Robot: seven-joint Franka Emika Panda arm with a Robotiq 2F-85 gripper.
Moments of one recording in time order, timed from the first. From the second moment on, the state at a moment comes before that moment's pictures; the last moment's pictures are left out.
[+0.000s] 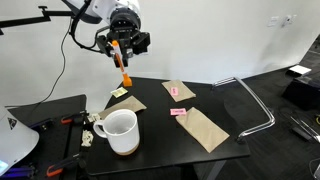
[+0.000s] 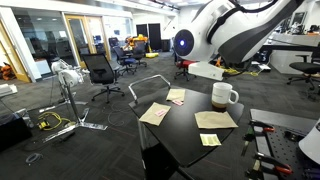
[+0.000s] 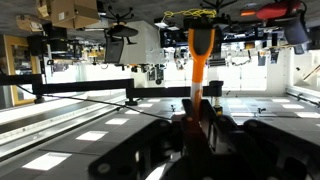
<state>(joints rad) 0.12 0.00 0.15 -2.33 -1.03 1.39 2.48</state>
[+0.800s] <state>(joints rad) 0.12 0.04 0.14 -2.38 -1.00 1.38 2.50</state>
